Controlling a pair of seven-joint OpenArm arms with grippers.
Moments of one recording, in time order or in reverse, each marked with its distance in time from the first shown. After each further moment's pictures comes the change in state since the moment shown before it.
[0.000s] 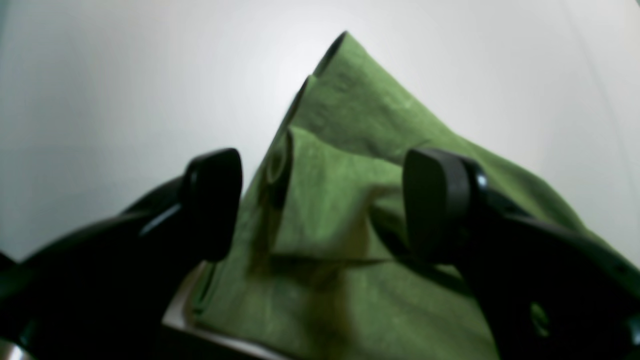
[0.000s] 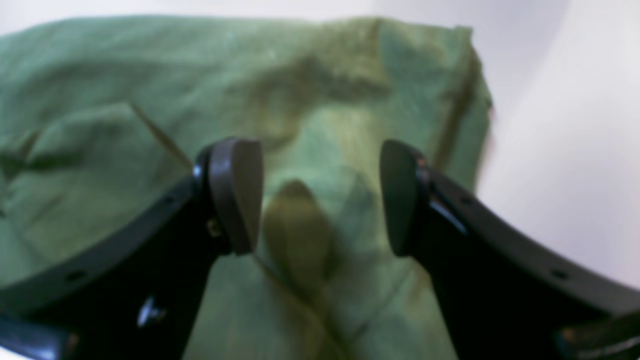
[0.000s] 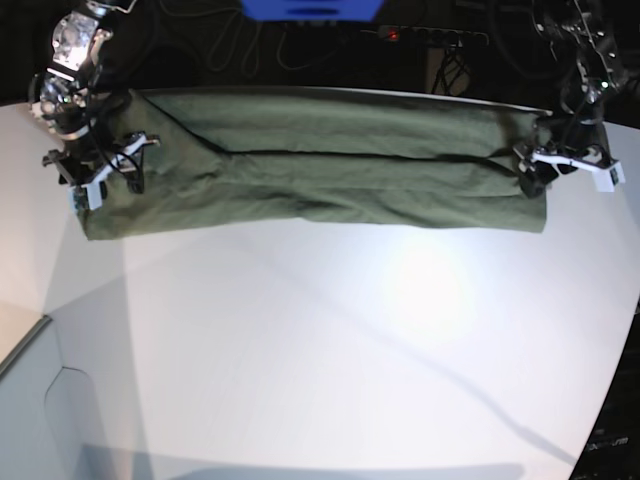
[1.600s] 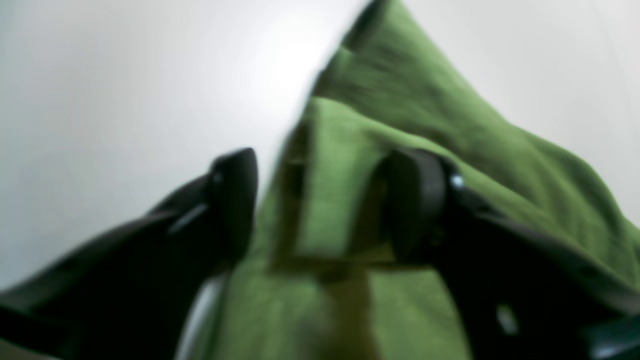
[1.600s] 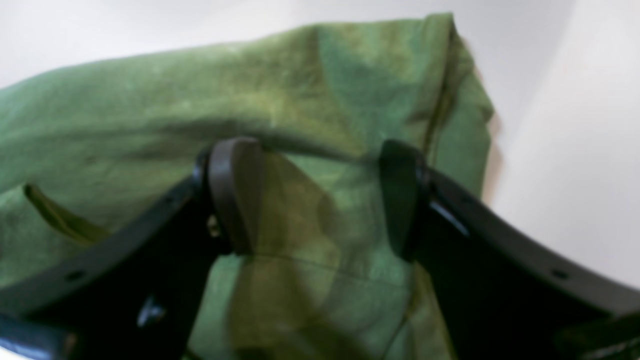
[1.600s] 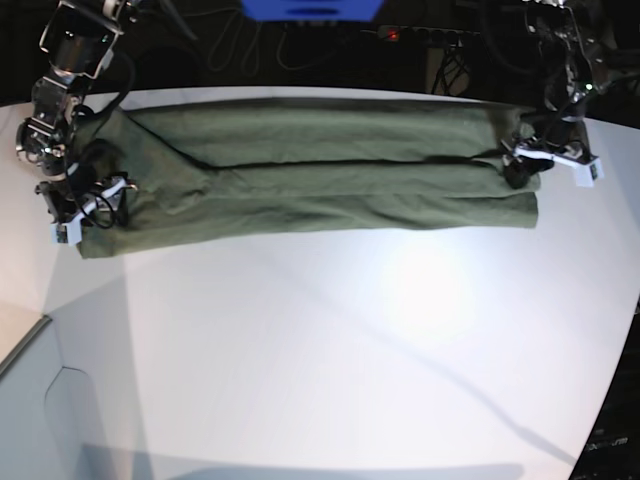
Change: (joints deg) left arm -1.3 -1.9 7.2 -11.5 -1.6 -1.0 -5.4; right arm 12.7 8.3 0.2 -23.1 1.2 -2.1 3.6
